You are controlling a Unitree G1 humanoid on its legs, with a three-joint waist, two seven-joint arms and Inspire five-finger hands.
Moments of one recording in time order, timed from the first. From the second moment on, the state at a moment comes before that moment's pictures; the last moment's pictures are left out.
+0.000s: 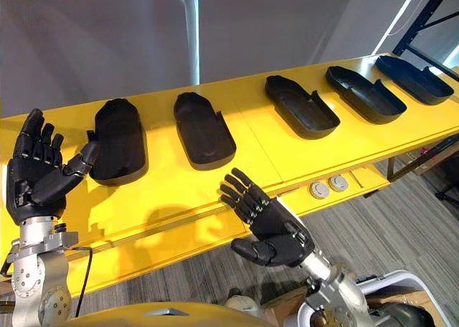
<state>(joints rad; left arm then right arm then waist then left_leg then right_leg) 0.36 0.13 0.20 -0.36 -0.46 -0.33 0.06 0.41 -0.35 -0.12 -0.12 0.76 0.01 0.96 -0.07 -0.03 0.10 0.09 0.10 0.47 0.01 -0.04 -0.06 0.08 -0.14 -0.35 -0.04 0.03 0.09</state>
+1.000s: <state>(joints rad) 0.34 0.12 0.18 -0.35 -0.42 -0.33 0.10 0.17 -0.27 -0.09 0.02 0.75 0.01 0.69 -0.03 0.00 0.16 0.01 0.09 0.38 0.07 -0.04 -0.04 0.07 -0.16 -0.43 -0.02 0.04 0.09</state>
